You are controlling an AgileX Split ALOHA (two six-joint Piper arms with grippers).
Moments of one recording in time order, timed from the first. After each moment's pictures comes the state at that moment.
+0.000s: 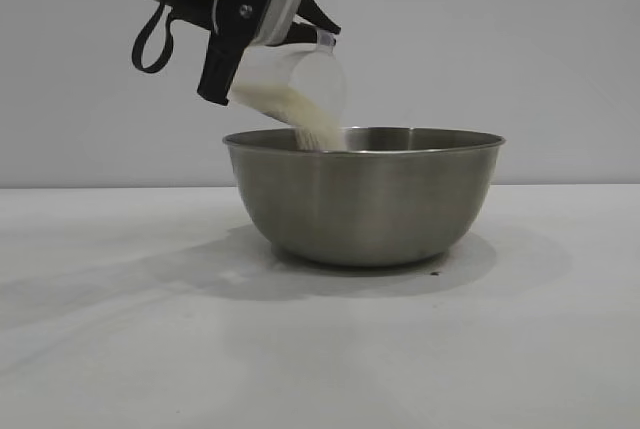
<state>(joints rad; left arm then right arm) -0.47 1.93 -1.07 0.75 -0.59 1.52 0.44 -0.02 -0.49 -0.01 1.14 0.20</state>
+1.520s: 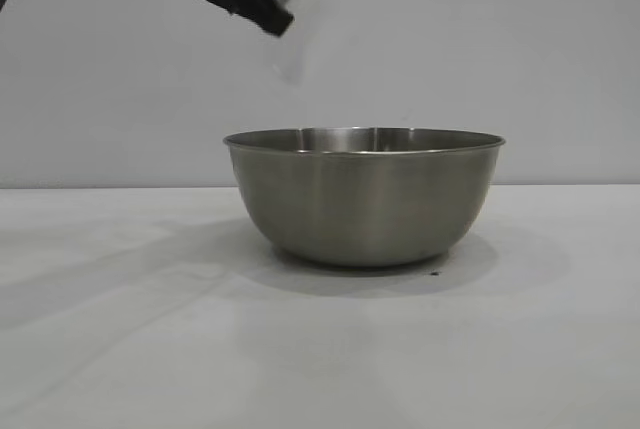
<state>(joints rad) -0.26 1.89 -0.86 0.16 -0.95 0.11 0.44 -0.02 -0.49 -0.01 1.15 0.20</state>
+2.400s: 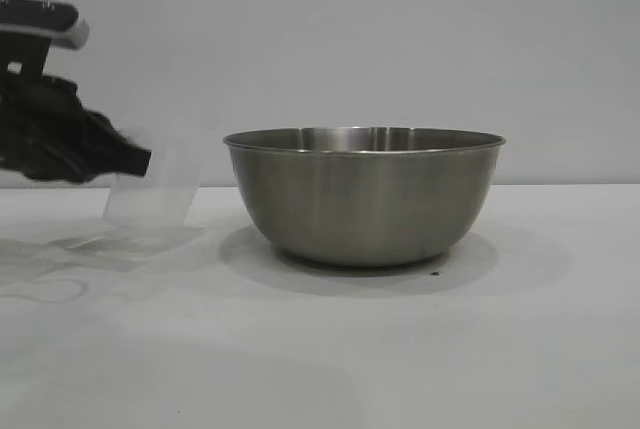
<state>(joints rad) -0.21 2.15 -0.65 0.12 -1.14 0.12 0.44 -0.02 -0.49 -0.02 1.15 0.21</state>
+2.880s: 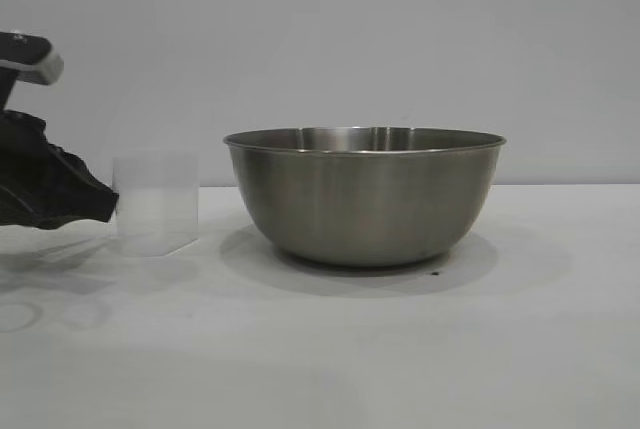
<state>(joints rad) -0.20 1.95 -0.45 0.05 -1.14 0.11 0.44 -0.02 -0.49 -0.02 1.15 0.21</state>
